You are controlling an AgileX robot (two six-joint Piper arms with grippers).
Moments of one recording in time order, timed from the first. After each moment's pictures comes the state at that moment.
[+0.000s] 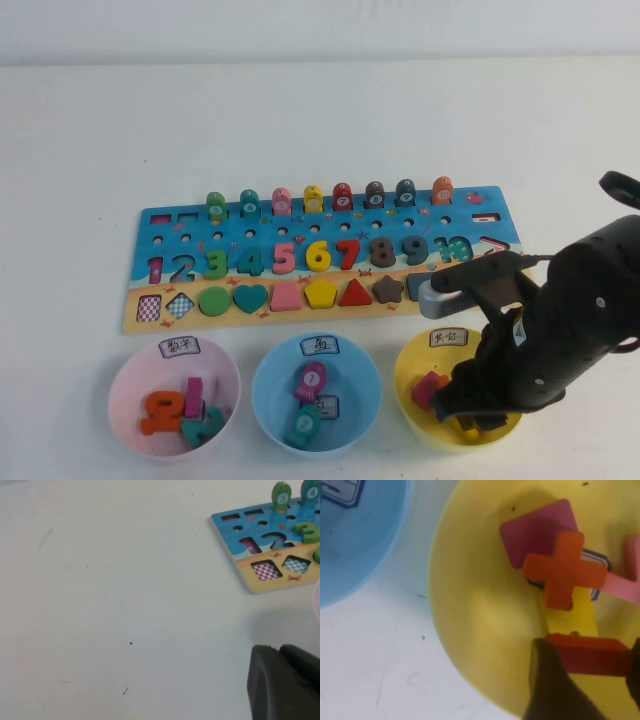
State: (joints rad) right arm 0.66 1.57 -0.94 0.09 0.79 0.19; left arm -0.13 -0.01 0.03 0.20 0.37 -0.10
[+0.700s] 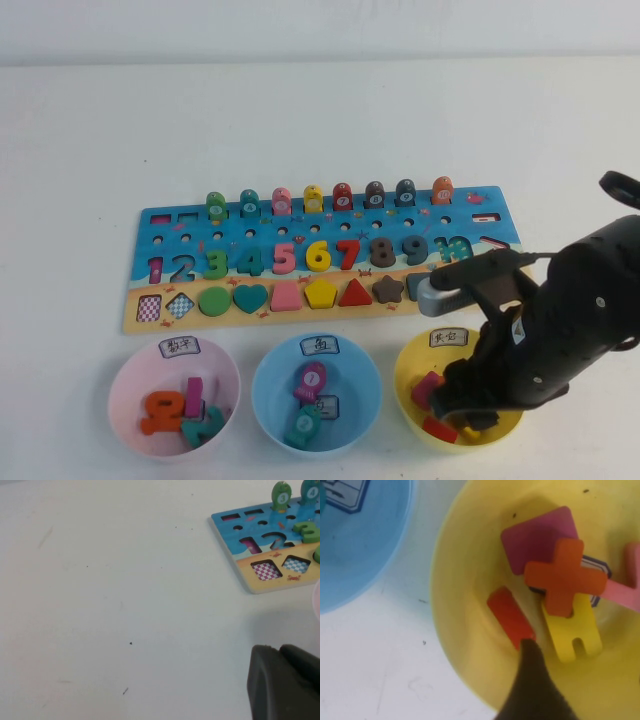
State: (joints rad) right arm 0.66 1.57 -0.94 0.09 0.77 0.18; left arm -0.13 -0.01 0.03 0.20 0.37 -0.10
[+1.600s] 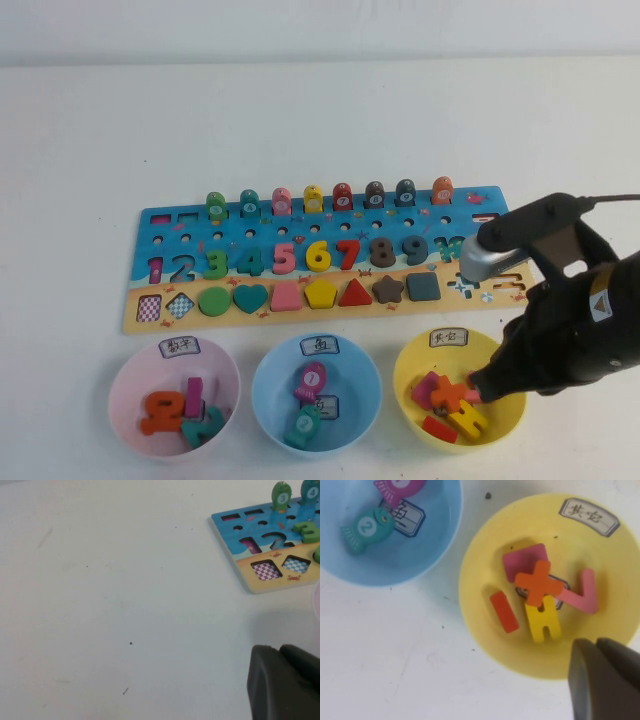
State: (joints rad) right arm 0.66 1.31 -0.94 0.06 0.84 0.12; left arm -0.13 -0.01 0.03 0.20 0.37 -0.10
